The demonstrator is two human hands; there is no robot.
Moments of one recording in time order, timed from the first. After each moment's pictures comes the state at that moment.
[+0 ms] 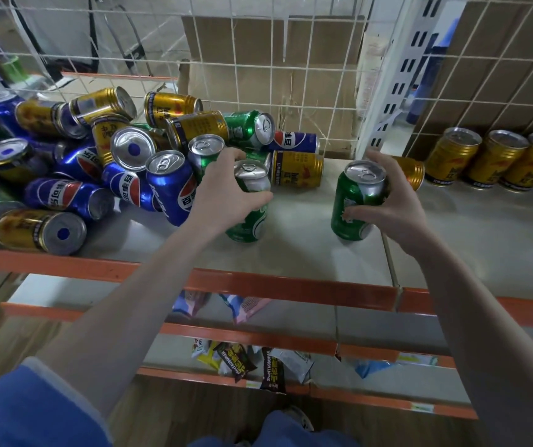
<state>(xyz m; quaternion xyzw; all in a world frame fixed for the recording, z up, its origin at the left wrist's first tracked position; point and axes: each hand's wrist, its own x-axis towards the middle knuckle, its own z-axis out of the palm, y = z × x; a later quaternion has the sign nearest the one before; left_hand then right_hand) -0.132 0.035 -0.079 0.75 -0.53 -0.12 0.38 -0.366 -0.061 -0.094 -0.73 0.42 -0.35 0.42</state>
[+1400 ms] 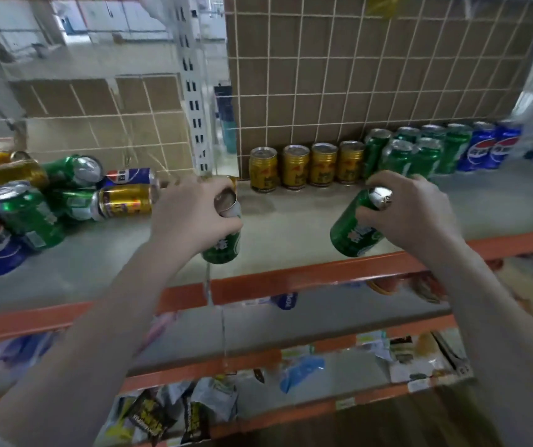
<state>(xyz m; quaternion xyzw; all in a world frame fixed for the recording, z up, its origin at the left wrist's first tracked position) -0.374 0.011 -0.029 0.73 -0.66 0.01 0.19 -0.642 -0.022 -0.021 -0.72 0.65 -0.23 0.04</state>
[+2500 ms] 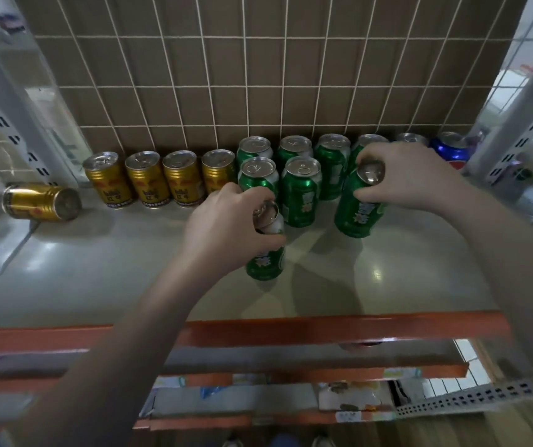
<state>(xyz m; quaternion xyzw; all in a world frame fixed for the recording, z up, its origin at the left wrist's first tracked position) -0.713 -0.172 -0.041 0.73 -0.66 -0.03 0.16 -0.929 -0.296 -0.009 -0.86 0.49 -0.10 0.06</state>
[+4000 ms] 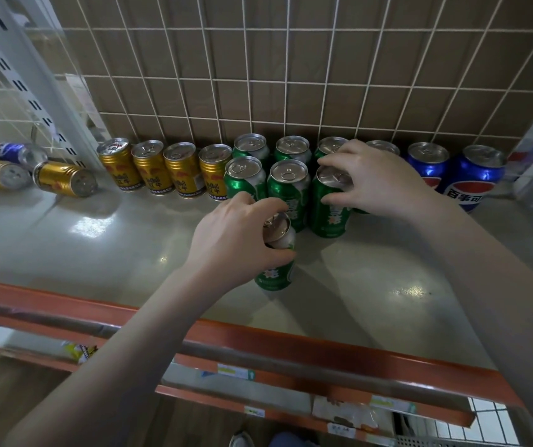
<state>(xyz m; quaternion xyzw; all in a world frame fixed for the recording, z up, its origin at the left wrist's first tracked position) -0.781 -0.190 -0.044 0.79 -0.60 -0.03 0.13 -0.927 -0.358 -0.034 -0.94 0.33 -0.09 0.05</state>
